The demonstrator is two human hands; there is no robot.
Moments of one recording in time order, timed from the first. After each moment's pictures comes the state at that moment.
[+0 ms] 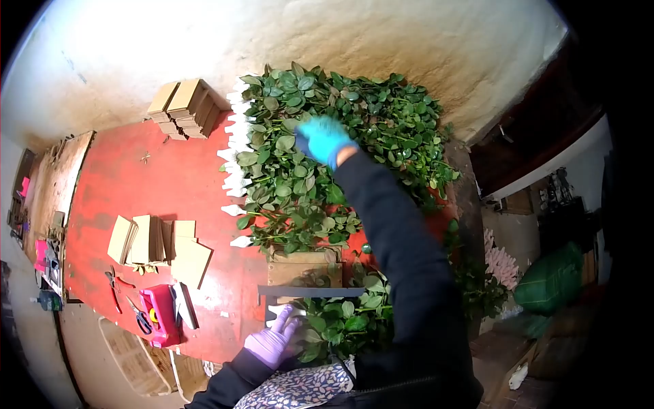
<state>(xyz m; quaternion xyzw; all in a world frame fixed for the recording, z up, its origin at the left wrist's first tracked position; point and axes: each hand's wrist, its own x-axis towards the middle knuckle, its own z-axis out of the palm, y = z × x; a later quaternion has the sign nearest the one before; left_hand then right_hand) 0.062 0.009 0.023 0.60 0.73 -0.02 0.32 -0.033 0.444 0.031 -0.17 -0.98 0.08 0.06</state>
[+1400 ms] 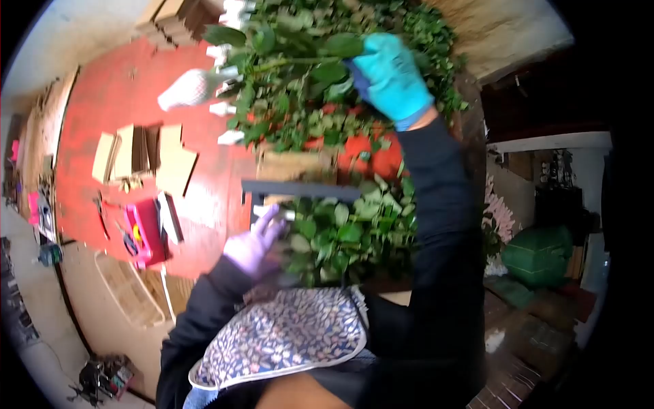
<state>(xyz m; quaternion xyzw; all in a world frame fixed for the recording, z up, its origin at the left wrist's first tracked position) 0.058 -0.003 0.008 0.60 0.74 0.11 0.29 0.110 0.379 0.091 0.03 -0.95 -0.03 0.31</state>
